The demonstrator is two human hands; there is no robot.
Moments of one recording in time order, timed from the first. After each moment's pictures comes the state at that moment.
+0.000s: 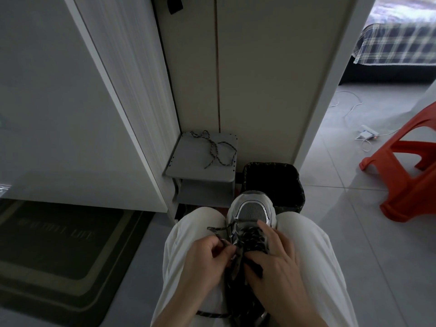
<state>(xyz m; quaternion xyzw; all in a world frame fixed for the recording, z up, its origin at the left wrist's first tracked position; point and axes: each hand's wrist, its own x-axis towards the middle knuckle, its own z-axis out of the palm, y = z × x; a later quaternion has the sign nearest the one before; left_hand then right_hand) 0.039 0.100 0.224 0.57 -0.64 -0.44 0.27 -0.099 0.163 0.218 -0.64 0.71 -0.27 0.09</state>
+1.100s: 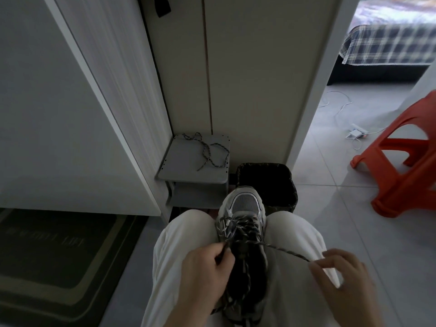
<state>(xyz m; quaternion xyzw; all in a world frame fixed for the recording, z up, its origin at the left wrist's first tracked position) 0.029 0.114 0.225 0.55 -0.73 -0.30 0.29 -0.186 0.210 0.221 -0.44 0.81 -0.39 0.08</state>
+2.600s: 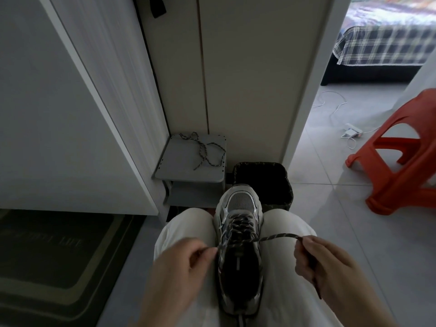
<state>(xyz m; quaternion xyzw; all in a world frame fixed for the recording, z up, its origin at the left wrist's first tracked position) 0.066 0.121 0.256 0.54 -0.75 -0.27 0.26 -0.174 0.199 0.261 -0.29 0.57 -0.58 0.50</state>
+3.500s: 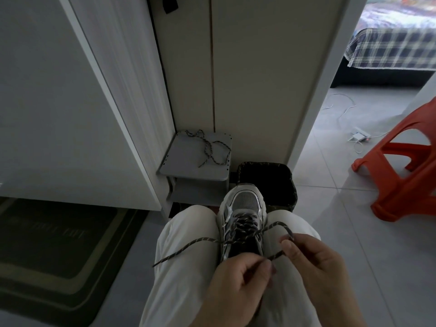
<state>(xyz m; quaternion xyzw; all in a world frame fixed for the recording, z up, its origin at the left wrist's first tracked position) 0.001 0.157 0.253 0.43 -0.67 -0.52 0.30 -0.146 0.190 0.267 -0.39 0.65 -0.57 0.33</state>
